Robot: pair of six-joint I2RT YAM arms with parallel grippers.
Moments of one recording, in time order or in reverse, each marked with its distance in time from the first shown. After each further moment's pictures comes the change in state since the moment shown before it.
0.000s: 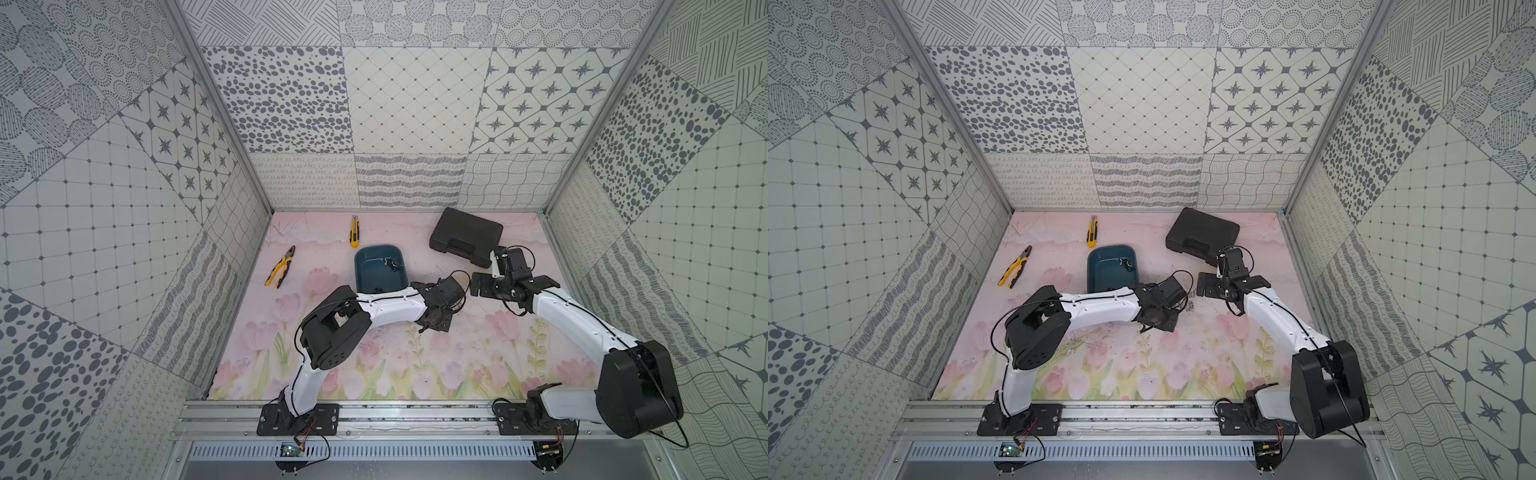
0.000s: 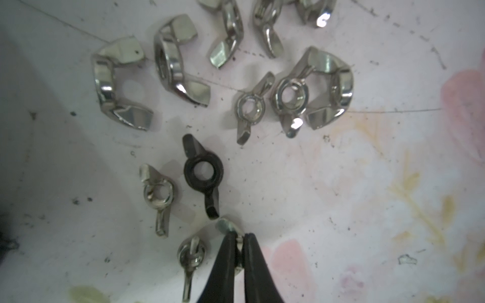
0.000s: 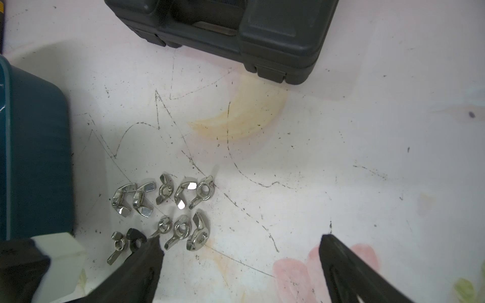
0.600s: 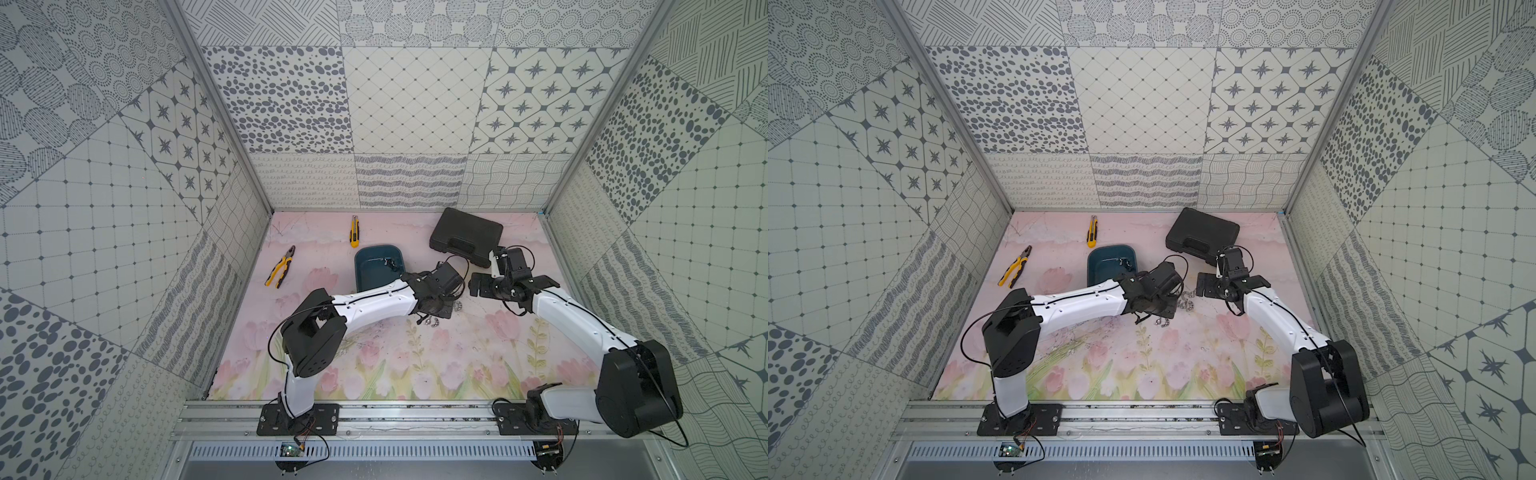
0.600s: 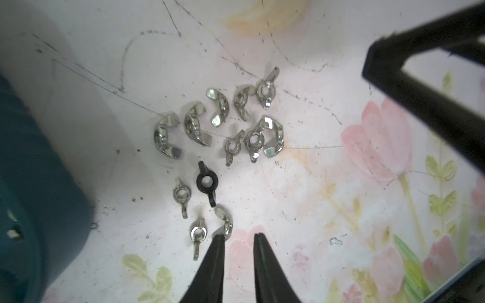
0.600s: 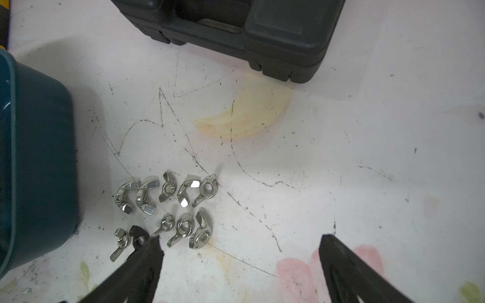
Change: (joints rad) left arm 0.041 -0.167 0.023 -0.016 -0.039 0.004; right arm 0.000 0.011 0.005 0.000 -0.016 -0.009
